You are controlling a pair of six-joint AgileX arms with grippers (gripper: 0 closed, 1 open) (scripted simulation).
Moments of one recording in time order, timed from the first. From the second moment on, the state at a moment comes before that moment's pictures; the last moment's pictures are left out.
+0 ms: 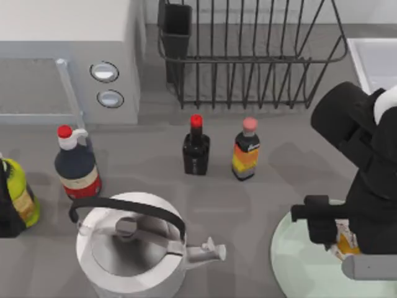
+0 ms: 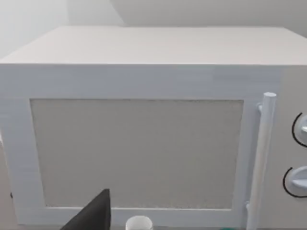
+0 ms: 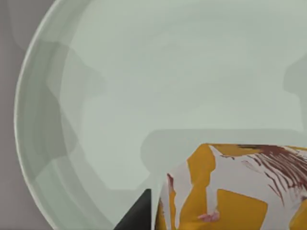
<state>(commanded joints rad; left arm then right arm) 0.00 0.00 0.00 0.00 0.00 0.00 -5.69 1.56 1.03 -1.09 0.00 3.76</state>
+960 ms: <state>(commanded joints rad) 0.00 0.00 0.00 0.00 0.00 0.00 -5.70 1.62 0.91 -0.91 0.00 3.75</state>
